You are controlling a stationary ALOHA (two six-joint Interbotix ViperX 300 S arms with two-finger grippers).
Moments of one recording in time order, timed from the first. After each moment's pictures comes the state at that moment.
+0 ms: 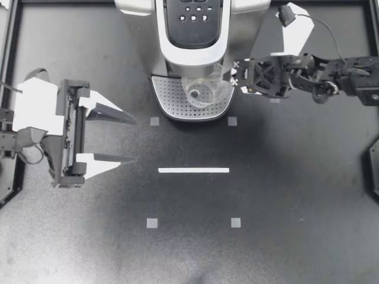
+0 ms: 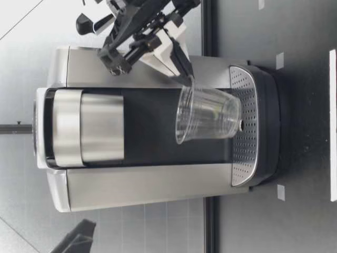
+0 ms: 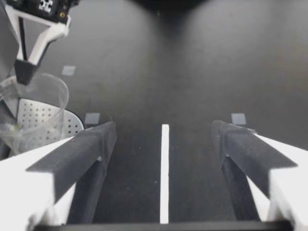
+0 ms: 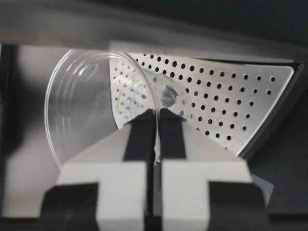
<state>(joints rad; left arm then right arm) -0.03 -0.56 0.91 0.79 0.07 -0.79 -0.39 -0.04 0.79 0.21 -0.08 0.84</state>
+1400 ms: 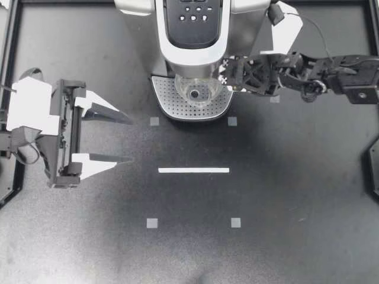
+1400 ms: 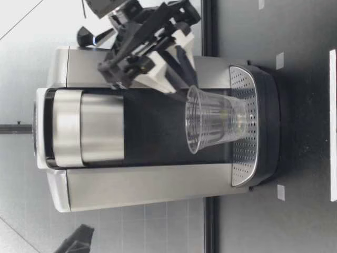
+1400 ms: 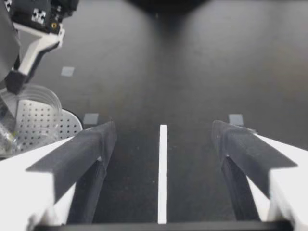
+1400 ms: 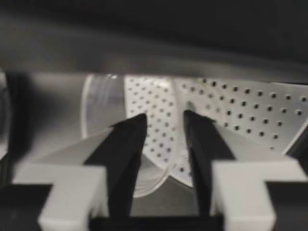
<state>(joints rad) -0.03 -0.58 0.92 0.78 0.06 -0.79 -0.38 -0.01 0.74 0.19 -0.10 0.85</state>
